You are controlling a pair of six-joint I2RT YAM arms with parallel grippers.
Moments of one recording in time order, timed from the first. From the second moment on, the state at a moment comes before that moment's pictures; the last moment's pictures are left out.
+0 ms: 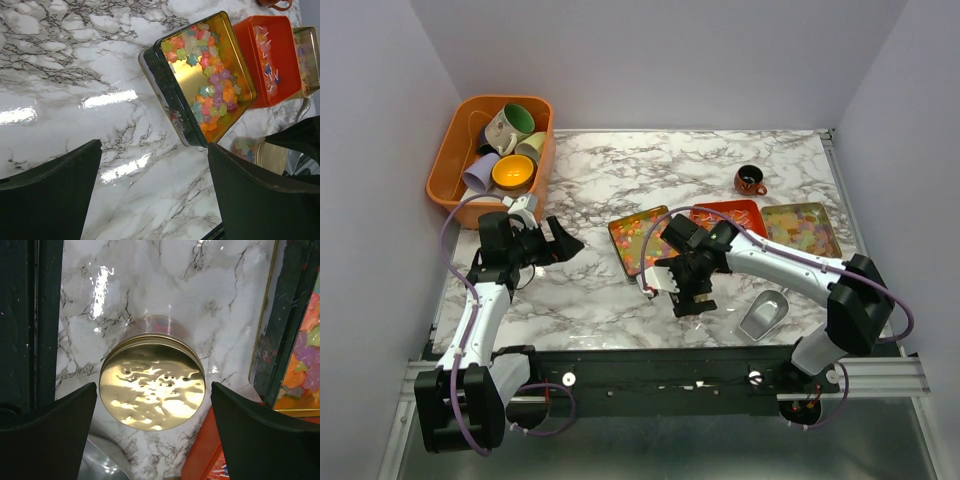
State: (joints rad) left arm 0.08 0.99 0.58 -0.18 0.63 -0.33; right arm 0.89 1.58 1.16 -0.95 -0.28 -1.01
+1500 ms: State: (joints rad) left arm 0.08 1.01 0.57 -0.15 0.65 -0.35; right arm 0.86 1.50 1.09 -0.91 -0.34 -0.99
